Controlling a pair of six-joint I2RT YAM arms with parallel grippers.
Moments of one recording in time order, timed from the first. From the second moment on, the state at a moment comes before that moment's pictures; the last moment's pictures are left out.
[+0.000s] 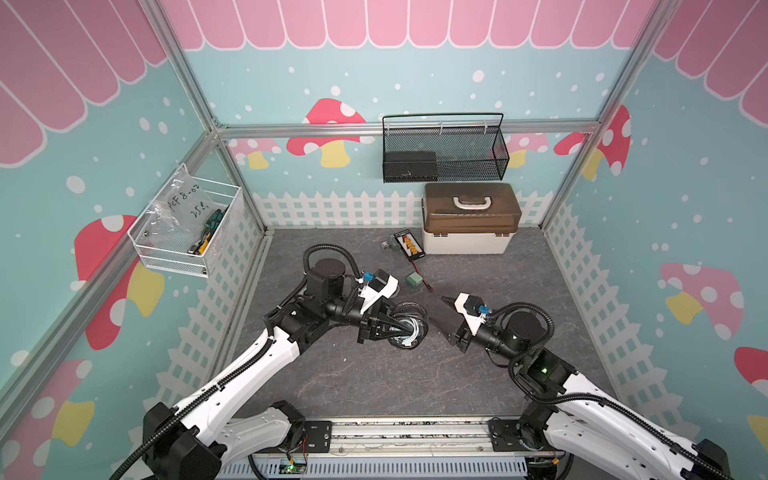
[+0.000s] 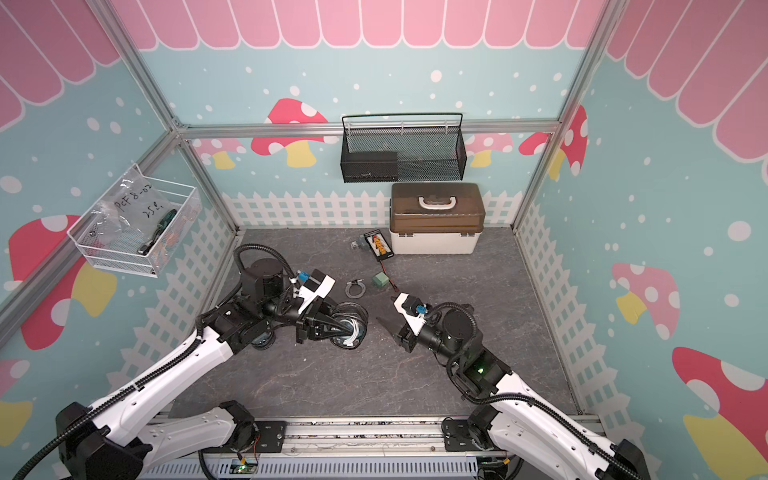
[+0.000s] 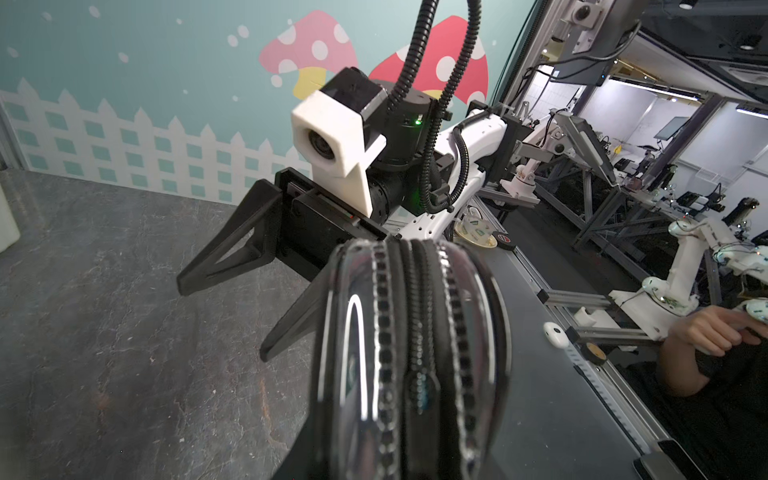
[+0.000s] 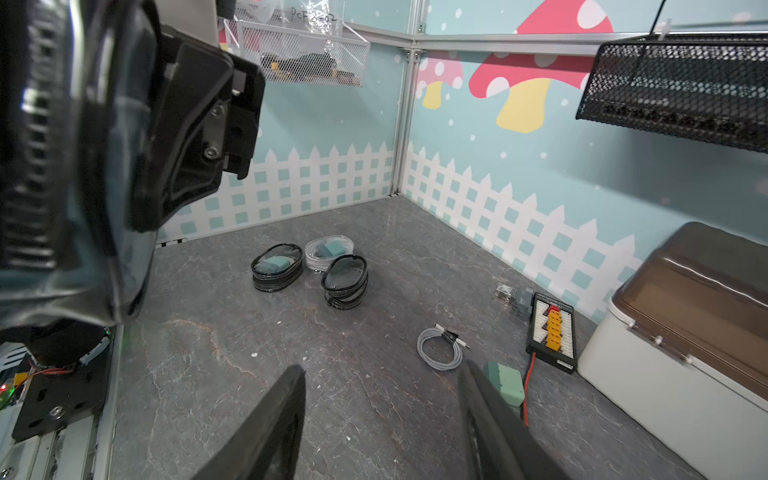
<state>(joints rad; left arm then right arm) -0.57 1.10 0.96 -0.21 1.20 0.05 0.76 0.75 0.52 0.18 -0.22 -0.13</state>
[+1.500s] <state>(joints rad) -0.66 1.12 1.02 -0.39 0.67 0.45 0.69 1.03 0.79 0.13 -0.69 -0.24</state>
